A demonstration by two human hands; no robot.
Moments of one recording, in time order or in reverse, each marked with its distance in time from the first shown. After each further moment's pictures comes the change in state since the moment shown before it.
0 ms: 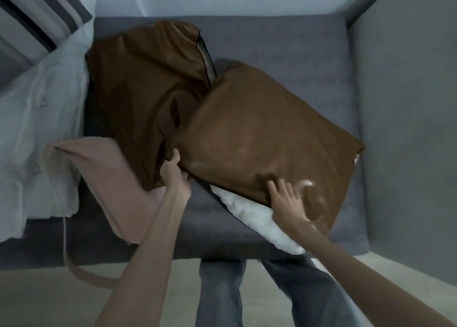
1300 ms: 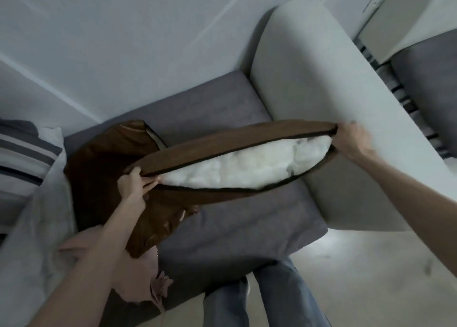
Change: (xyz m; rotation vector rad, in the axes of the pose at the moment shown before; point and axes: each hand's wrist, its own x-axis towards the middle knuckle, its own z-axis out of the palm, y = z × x) left_hand -0.173 0.102 0.165 0.543 -0.050 0.255; right_hand -0.077 0.302 -0.227 0.423 0.420 0.696
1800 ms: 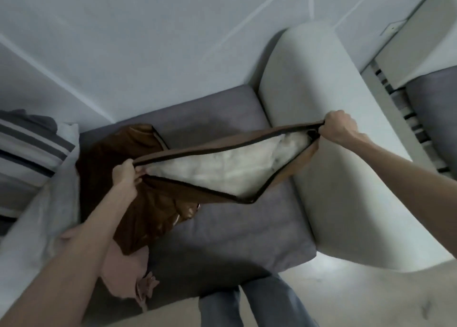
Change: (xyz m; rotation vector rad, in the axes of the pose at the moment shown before) left_hand -0.032 0.032 0.025 0.199 0.069 0.096; right_hand 0.069 -0.022 -0.067 -0.035 -0.120 -0.158
